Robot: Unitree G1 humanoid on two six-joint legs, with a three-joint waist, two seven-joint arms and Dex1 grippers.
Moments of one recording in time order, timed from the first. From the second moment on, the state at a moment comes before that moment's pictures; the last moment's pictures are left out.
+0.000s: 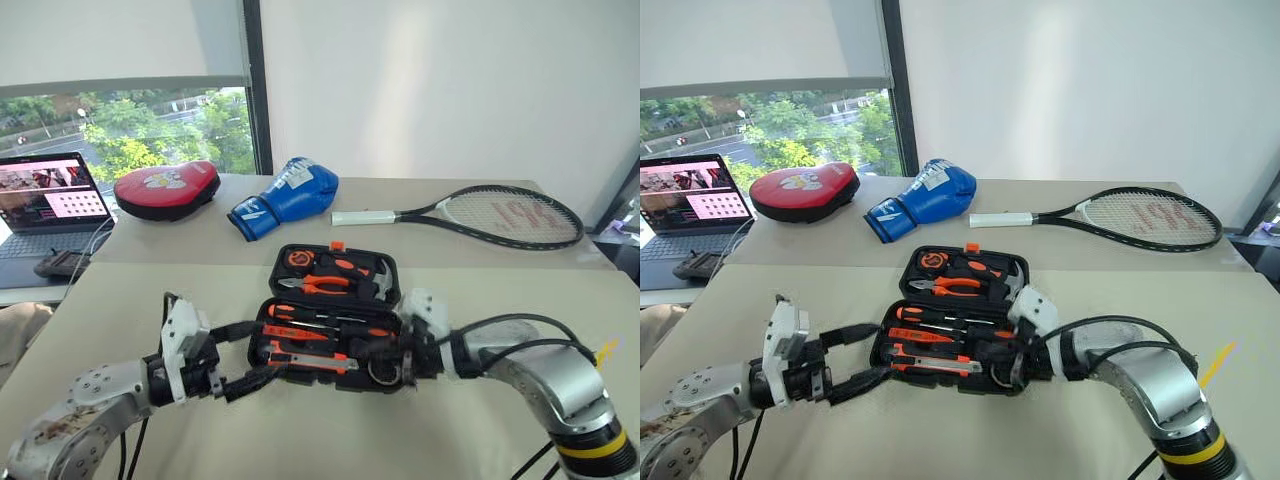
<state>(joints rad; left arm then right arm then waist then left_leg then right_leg) 0.02 0.67 0.22 -0.60 -0.77 0.61 -0.70 -0.38 -0.61 0.00 -0.52 0.46 1.03 0.77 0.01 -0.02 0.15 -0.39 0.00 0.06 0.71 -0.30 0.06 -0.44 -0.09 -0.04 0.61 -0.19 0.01</state>
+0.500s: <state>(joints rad) -0.90 0.50 0.02 0.32 -0.52 1.04 -0.27 -0.75 -0.60 0.05 0.03 0.31 0.99 0.58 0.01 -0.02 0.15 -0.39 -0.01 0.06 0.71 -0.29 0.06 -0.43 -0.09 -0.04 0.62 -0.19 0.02</state>
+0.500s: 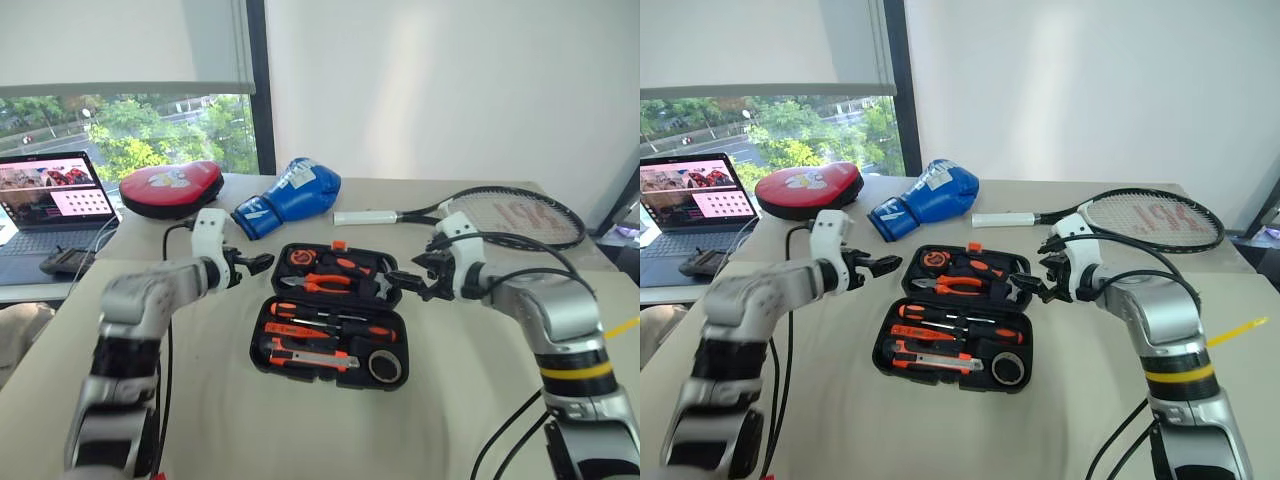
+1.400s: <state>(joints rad) -1.20 0.36 0.05 1.07 -0.25 0.64 -0.60 -1.06 -0.44 0.07 0.83 0.13 0.58 0.61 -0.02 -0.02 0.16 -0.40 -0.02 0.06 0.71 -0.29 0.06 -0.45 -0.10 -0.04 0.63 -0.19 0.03</state>
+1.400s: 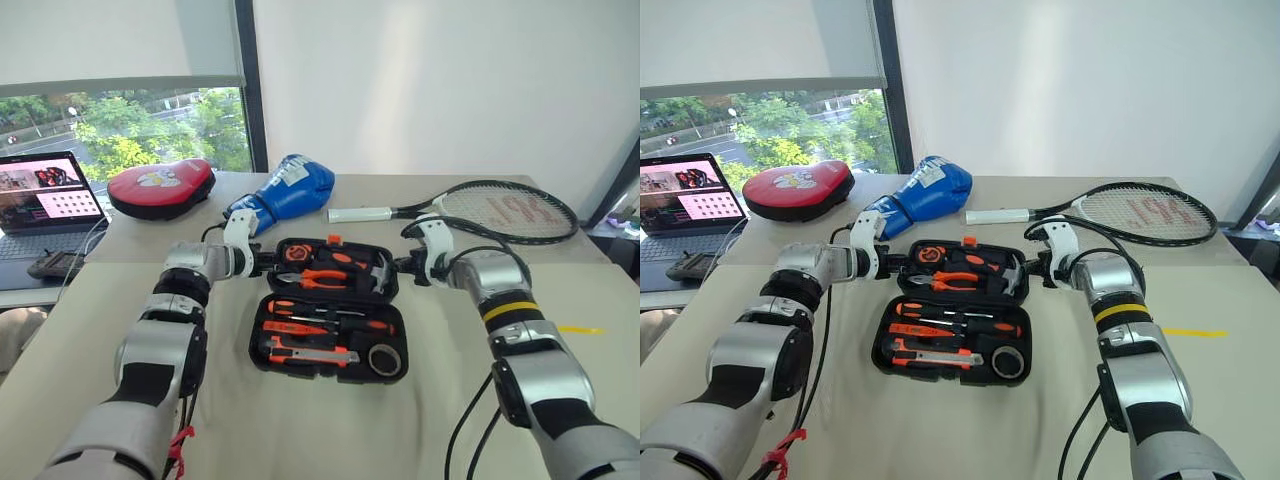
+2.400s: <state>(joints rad) -0.52 0.62 0.03 -0.07 -0.23 0.37 -1.00 -0.56 -0.58 -0.04 -0.12 0.12 0.54 0.65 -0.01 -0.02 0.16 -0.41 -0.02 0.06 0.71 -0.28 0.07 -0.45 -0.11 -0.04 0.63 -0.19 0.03</state>
